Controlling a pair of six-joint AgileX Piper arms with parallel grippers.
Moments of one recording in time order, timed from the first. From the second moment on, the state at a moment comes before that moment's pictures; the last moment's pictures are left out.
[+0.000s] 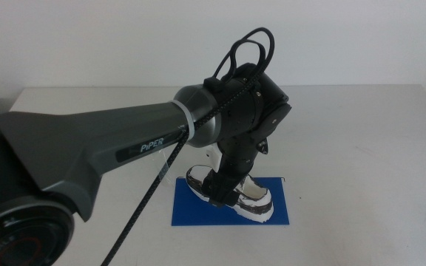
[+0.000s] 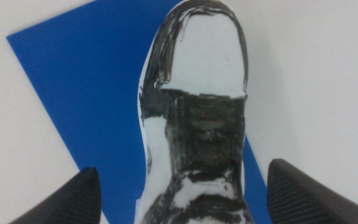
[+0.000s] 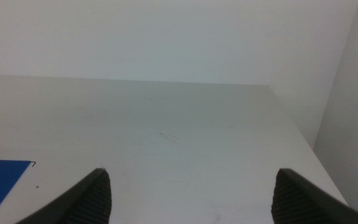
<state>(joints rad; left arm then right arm) -0.82 2.10 -1.71 0.27 1.14 -2.10 -0.03 -0.01 0.03 0.04 0.17 -0.06</state>
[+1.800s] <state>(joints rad) -0.45 1.37 -1.63 0.41 1.06 -0.47 -0.03 -0.01 0.03 0.04 0.17 -0.06</state>
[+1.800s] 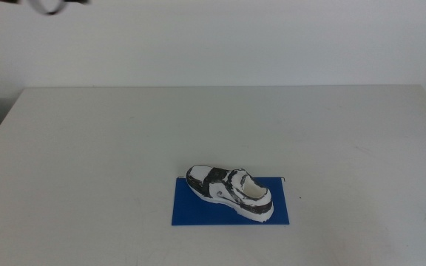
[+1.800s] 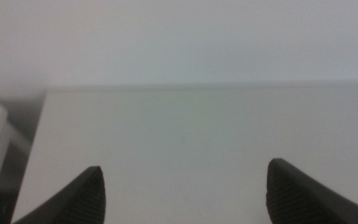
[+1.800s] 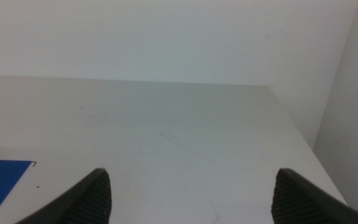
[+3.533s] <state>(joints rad) 0.08 -0.01 0.03 -0.03 0.20 0.06 -0.03 -0.01 0.03 0.04 0.17 -0.06</state>
